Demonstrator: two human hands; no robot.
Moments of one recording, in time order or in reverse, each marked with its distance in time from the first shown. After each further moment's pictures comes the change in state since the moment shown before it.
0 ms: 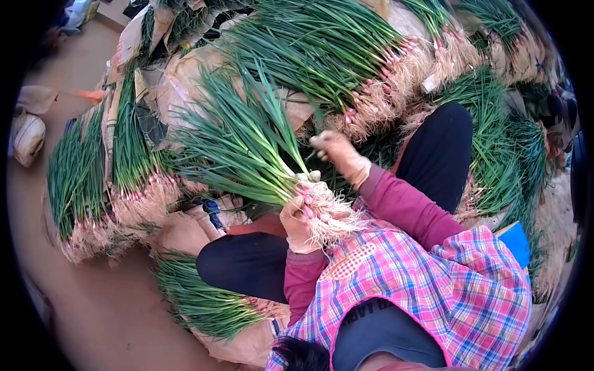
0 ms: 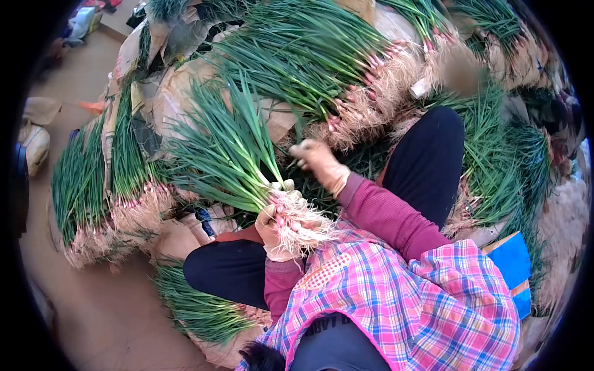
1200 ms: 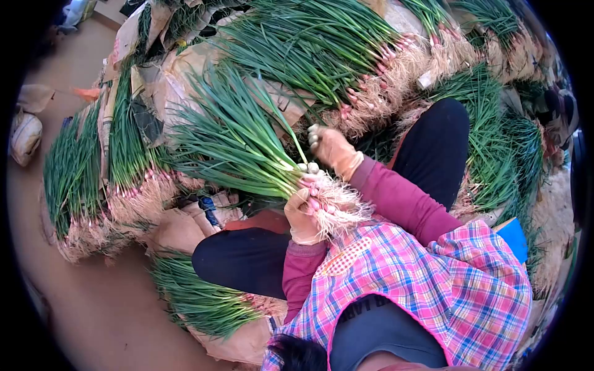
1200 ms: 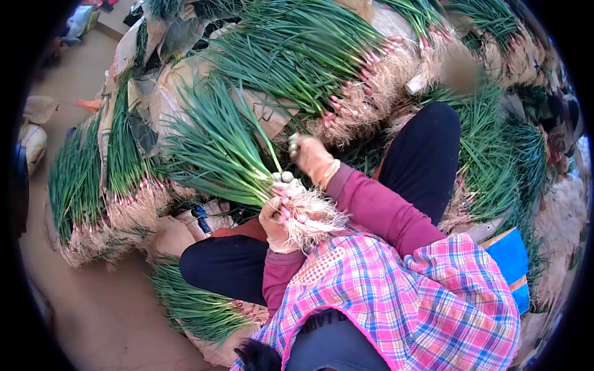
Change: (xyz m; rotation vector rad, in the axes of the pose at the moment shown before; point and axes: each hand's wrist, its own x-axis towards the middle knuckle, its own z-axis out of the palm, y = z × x) left_hand 0.003 -0.012 0.000 0.007 -0.105 0.032; right_hand 0.023 0.012 0.005 0.643 -0.001 0.192
